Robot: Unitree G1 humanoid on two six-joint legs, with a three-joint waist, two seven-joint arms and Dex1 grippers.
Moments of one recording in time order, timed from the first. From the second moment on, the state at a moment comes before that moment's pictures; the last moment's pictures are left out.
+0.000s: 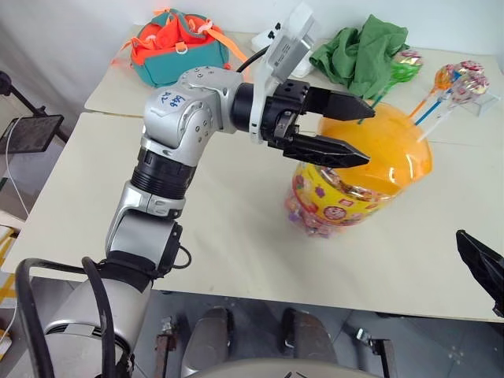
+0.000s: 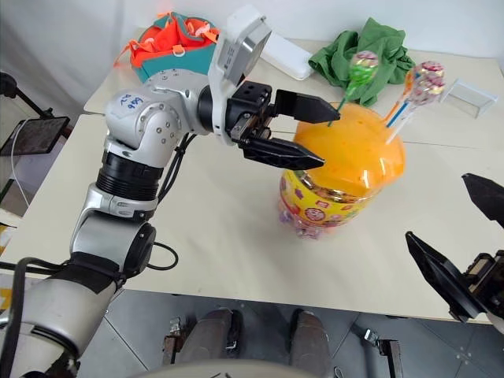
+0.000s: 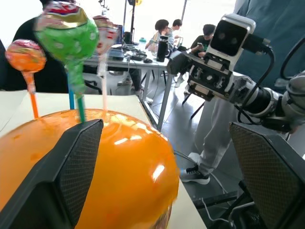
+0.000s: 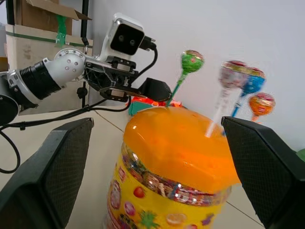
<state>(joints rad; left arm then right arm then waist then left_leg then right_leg) -1.20 0.27 -0.16 0.23 -0.58 0.76 -1.29 0.52 -0.57 -0.87 -0.78 1.14 0.08 0.90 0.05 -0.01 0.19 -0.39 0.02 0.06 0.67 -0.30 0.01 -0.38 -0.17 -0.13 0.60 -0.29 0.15</state>
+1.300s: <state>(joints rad) -1.21 0.26 -0.06 0.33 -0.55 0.71 -1.15 0.42 -0.58 -0.79 -0.74 1.08 0.09 0.90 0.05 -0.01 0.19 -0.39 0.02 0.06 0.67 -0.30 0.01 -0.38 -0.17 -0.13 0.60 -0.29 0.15</state>
